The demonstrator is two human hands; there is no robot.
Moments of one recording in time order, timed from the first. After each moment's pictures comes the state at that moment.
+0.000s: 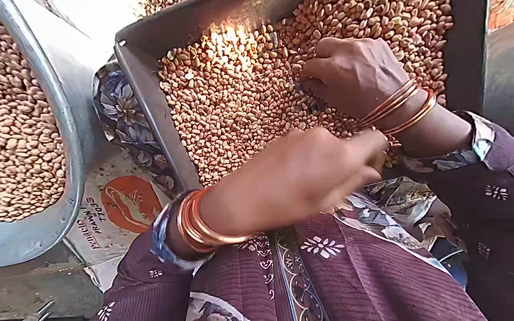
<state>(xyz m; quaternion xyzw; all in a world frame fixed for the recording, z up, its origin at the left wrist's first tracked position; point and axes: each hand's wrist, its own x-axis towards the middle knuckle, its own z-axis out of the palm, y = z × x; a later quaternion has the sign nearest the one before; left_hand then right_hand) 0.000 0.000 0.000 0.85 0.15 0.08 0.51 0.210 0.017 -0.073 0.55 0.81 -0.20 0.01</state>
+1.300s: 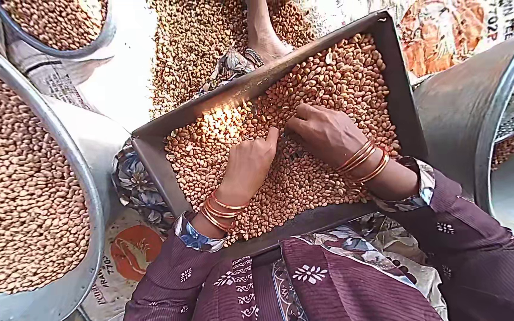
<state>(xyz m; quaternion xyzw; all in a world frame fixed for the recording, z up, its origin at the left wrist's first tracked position) 0.022 0.046 -0.083 0.92 0.36 -0.02 0.16 0.220 0.014 -0.078 0.59 0.78 -0.17 -0.03</state>
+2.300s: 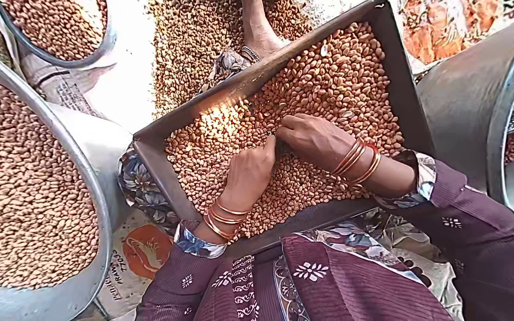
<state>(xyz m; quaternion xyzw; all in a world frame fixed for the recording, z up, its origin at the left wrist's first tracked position) 0.018 0.031 -0.092 0.91 0.37 0.01 0.20 0.209 0.008 -0.084 0.52 0.82 -0.20 -0.08</state>
